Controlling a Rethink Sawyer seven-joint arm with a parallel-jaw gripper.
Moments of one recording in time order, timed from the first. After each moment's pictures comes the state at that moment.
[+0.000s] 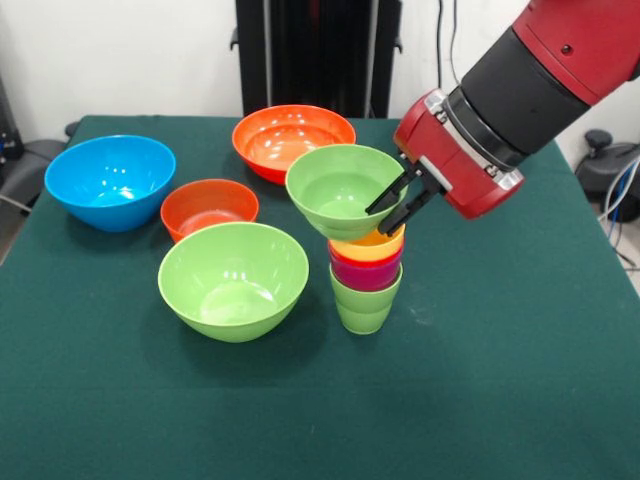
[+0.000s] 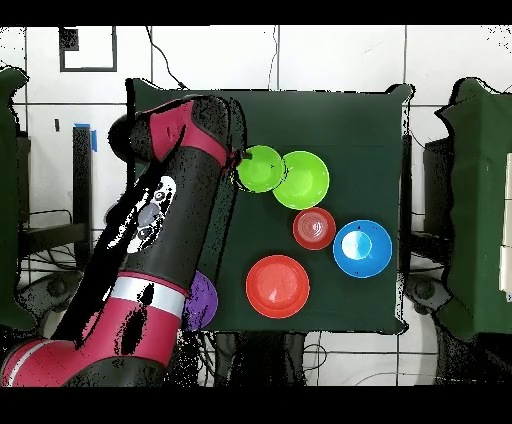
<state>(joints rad) 0.26 -0.18 -0.60 0.88 -0.03 1.00 2.51</state>
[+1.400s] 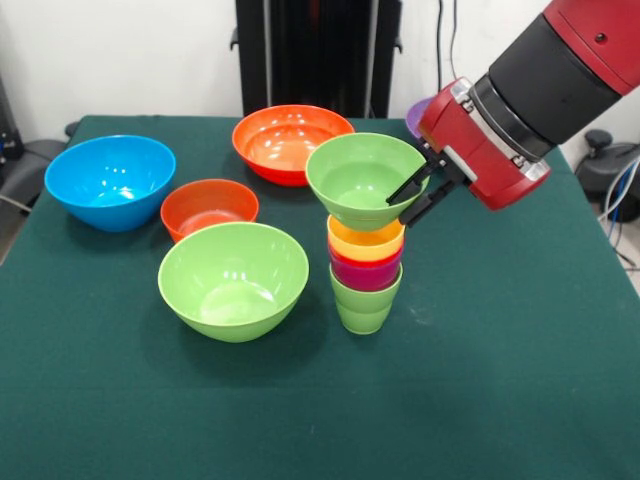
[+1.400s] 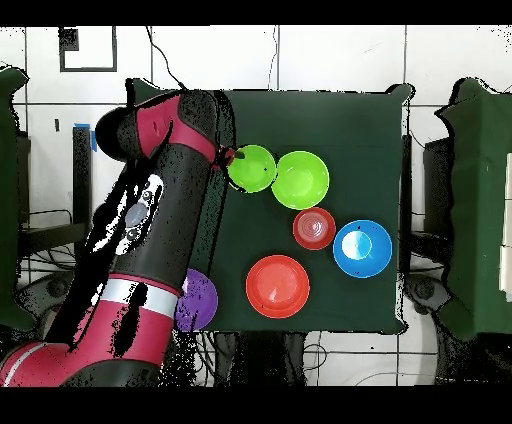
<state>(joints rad) 0.28 -0.18 -0.60 0.85 -0.03 1.07 2.51</state>
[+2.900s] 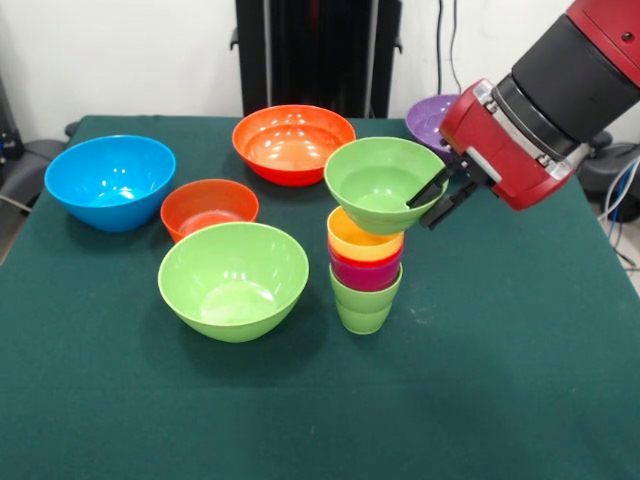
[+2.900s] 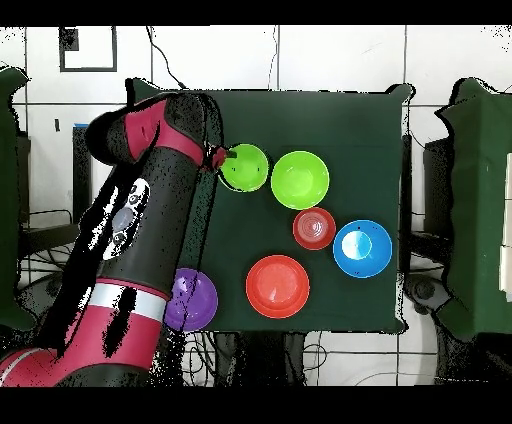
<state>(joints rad) 0.30 -0.18 -0.61 0.85 -0.03 1.04 2.51</state>
